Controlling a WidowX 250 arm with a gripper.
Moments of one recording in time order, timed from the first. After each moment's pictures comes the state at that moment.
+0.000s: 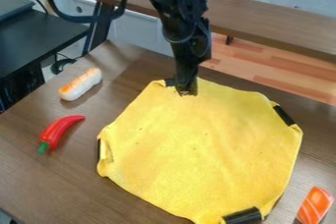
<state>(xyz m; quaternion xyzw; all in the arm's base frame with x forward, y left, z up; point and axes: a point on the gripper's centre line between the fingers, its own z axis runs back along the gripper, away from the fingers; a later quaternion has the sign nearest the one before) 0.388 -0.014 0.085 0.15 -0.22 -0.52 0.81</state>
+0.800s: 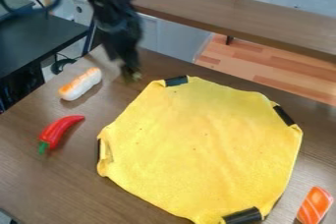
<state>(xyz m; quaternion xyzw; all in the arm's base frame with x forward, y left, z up) 0.367 0.103 0.075 0.13 -0.19 -0.21 0.95</state>
